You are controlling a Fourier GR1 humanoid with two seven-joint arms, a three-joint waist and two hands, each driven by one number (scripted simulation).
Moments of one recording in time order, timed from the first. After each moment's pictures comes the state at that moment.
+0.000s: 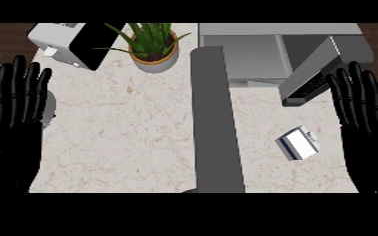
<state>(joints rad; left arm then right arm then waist) -0.01 0.10 0.01 -2.10 -0.05 0.04 0.00 0.01 -0.10 0.02 -2.10 0.01 0.04 -0.02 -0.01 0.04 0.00</state>
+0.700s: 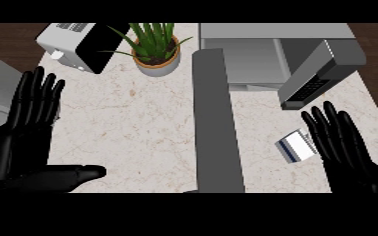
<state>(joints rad) 0.04 0.09 0.08 -1.98 0.11 -0.05 0.00 0.24 -0.07 0.09 -2.13 -0.20 0.22 -0.08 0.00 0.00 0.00</state>
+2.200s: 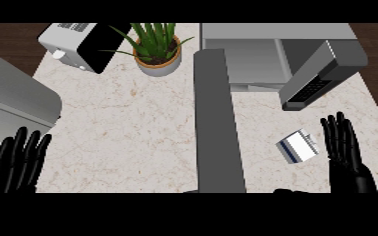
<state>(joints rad) 0.44 0.02 0.05 -2.13 0.12 -0.21 -0.18 0.28 -0.03 -0.05 -1.80 0.02 0.06 -0.43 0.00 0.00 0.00</state>
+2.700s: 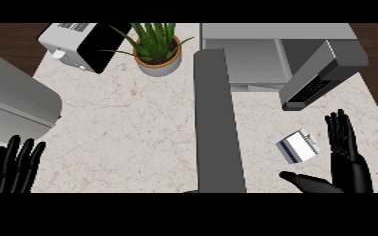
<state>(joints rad) 0.49 0.02 0.07 -2.16 0.13 -0.25 -0.19 0.17 -0.08 -0.17 -1.51 0.03 0.04 -0.57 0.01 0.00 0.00</state>
